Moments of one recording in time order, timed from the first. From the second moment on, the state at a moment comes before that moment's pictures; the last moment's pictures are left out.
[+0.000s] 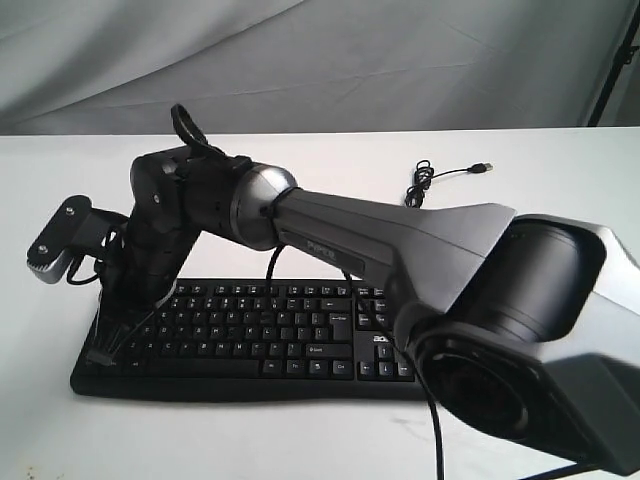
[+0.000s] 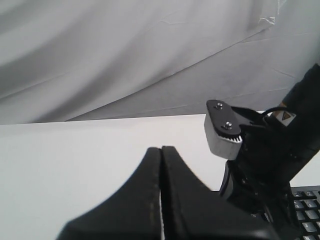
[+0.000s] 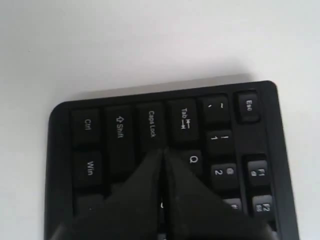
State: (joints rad) left arm 0.04 0.00 0.00 0.03 0.16 -0.02; right arm 1.05 2.51 -2.19 0.28 0.89 -0.65
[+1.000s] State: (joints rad) left arm 0.04 0.00 0.00 0.03 0.16 -0.02; right arm 1.00 2.12 -1.44 0.37 0.50 -0.59
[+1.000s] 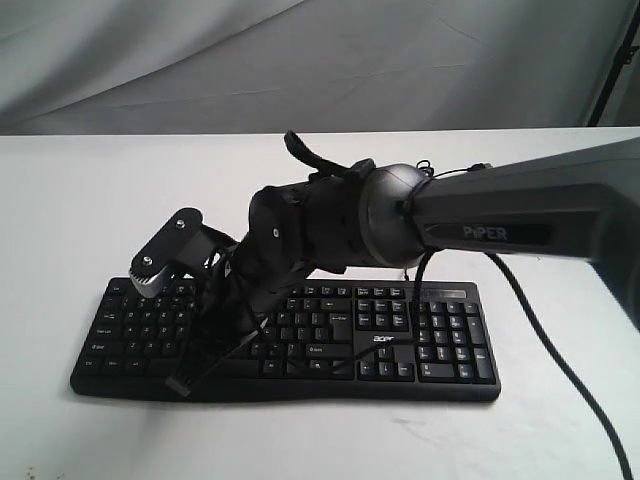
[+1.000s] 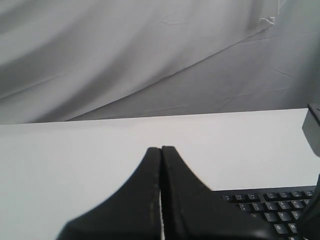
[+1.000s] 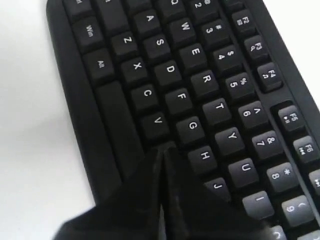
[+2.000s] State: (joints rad) left arm 0.04 0.00 0.00 0.03 0.16 -0.02; right arm 1.00 2.14 -1.44 0.27 0.50 -0.51
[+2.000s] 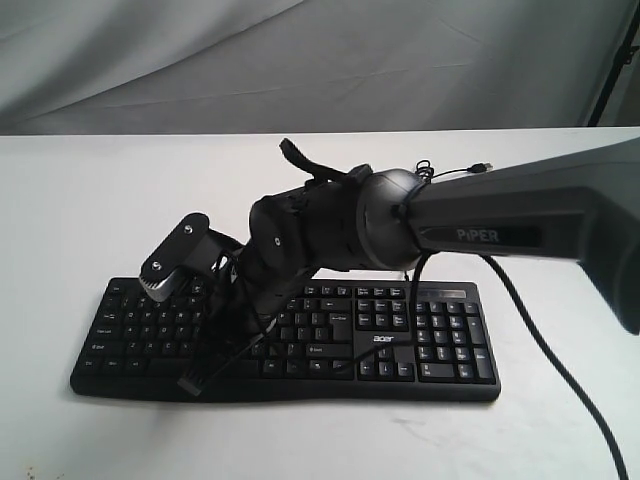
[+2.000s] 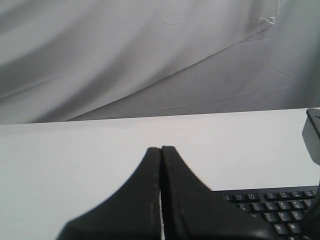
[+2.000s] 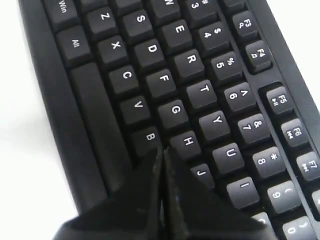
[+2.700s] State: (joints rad) left arm 0.04 0.00 0.00 0.03 0.16 -0.02; right arm 0.99 2.16 -1.44 0.27 0.49 -0.51
